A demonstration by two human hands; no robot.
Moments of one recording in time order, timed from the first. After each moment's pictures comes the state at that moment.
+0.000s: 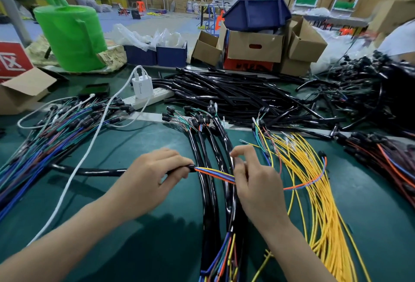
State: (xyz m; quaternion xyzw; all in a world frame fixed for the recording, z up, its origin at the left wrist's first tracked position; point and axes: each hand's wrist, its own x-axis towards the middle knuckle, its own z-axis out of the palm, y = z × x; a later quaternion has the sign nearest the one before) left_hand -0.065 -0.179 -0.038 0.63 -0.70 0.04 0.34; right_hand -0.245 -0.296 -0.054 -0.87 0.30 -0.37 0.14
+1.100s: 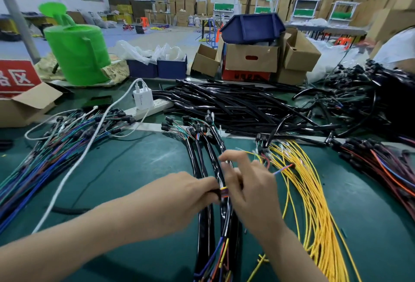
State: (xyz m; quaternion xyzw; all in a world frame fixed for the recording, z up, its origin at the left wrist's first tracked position) left_hand -0.117 -0.186 0.000 0.66 -0.74 -0.08 0.10; right_hand -0.247 -0.292 -0.042 -0.84 0.18 -0.49 0.12
